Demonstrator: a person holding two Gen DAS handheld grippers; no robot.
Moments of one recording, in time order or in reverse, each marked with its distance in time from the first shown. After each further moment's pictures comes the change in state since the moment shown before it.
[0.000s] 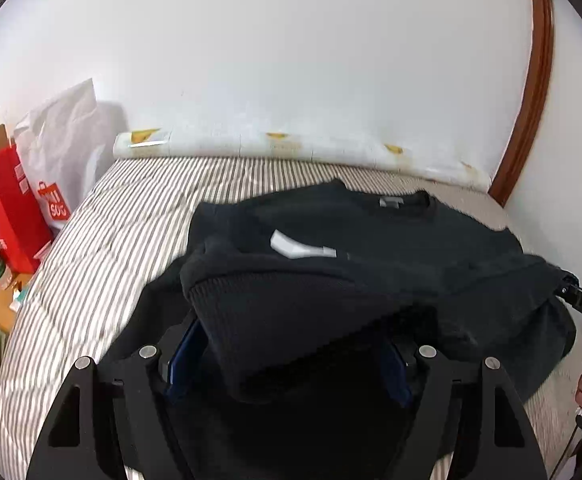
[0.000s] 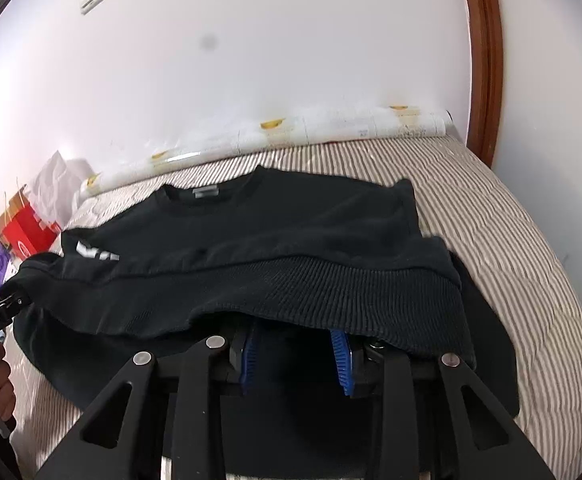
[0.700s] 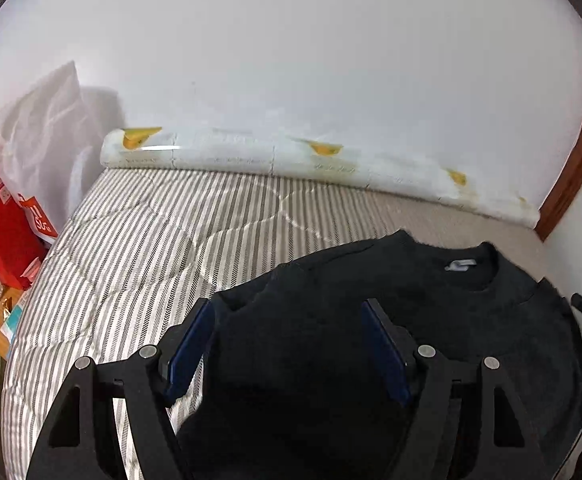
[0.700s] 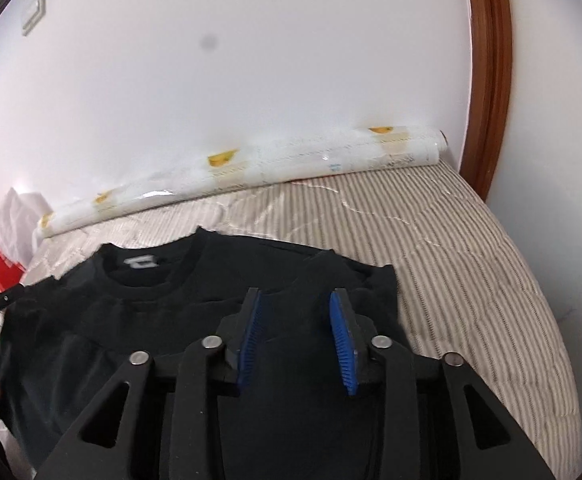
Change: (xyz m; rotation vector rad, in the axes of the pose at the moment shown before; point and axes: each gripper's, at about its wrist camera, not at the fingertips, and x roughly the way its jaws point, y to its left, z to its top) left arm 0.098 0.034 0.078 -0.065 0.100 0.059; right arm 0.073 -0.041 0.077 0.034 0.014 -0.088
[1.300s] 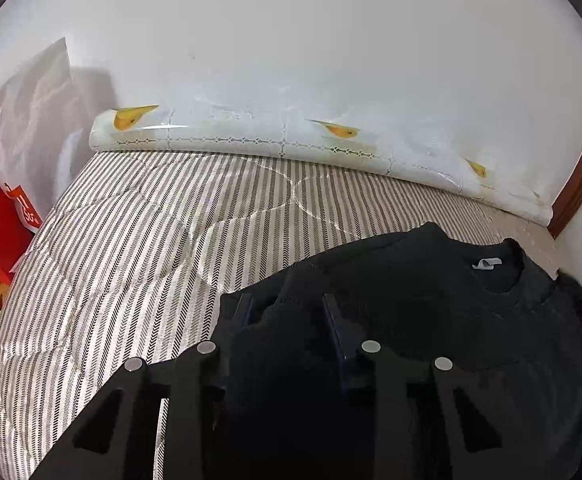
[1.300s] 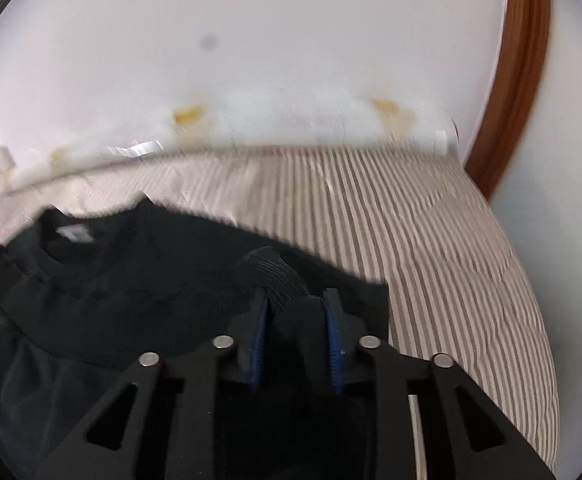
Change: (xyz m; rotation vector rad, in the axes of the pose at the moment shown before) left arm 0.032 0.010 0.000 -0.018 0.023 -0.008; right arm 0.055 -0.007 0.008 -0.120 0.038 -0.070
